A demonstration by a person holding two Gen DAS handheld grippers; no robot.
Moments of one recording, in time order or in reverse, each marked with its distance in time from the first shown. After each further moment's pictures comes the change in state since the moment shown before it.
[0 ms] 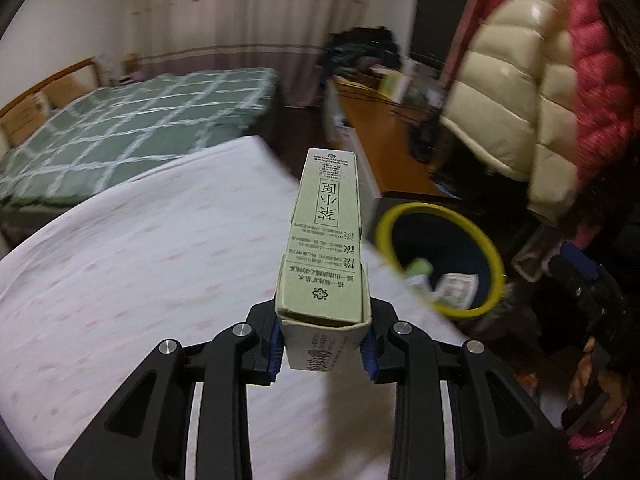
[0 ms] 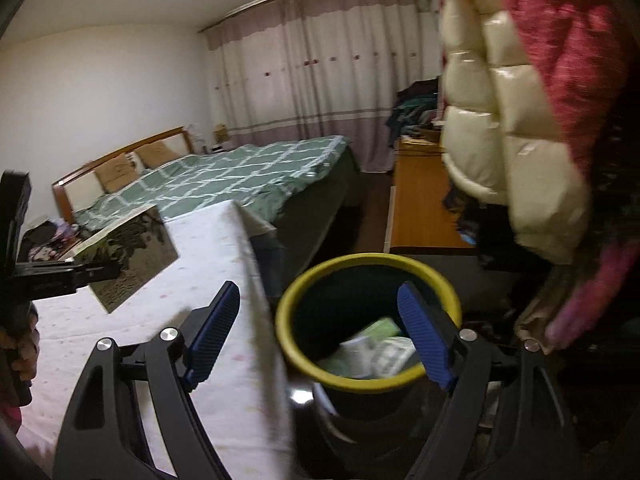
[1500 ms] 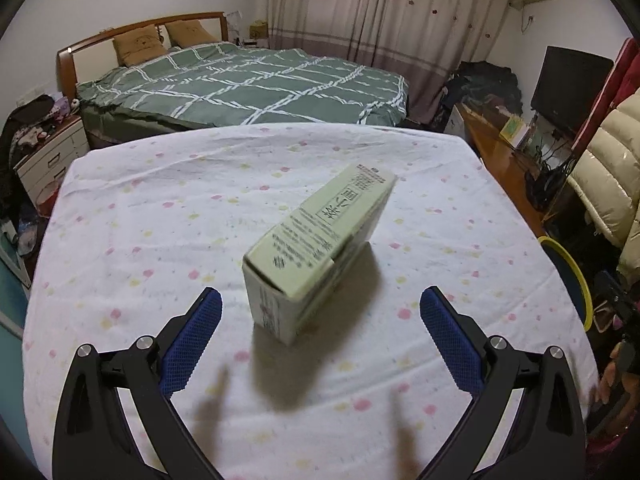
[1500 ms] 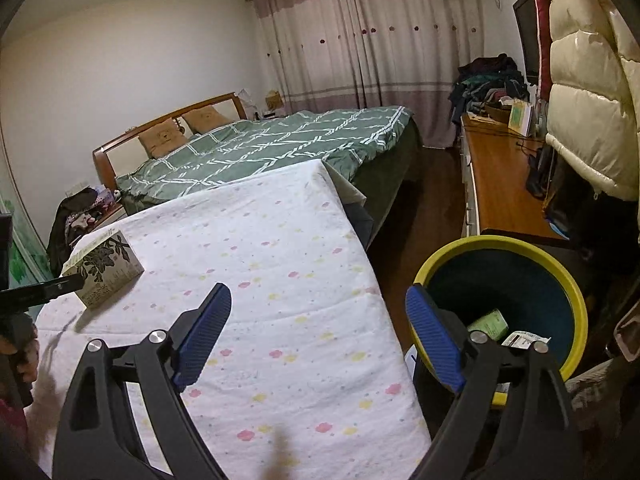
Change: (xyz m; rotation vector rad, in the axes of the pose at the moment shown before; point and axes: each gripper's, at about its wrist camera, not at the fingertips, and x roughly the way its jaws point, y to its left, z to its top) left arm -0.062 0.228 -0.105 -0.346 -0.022 0.296; right arm 0.086 0.115 -0.008 -0.072 0.121 0.196
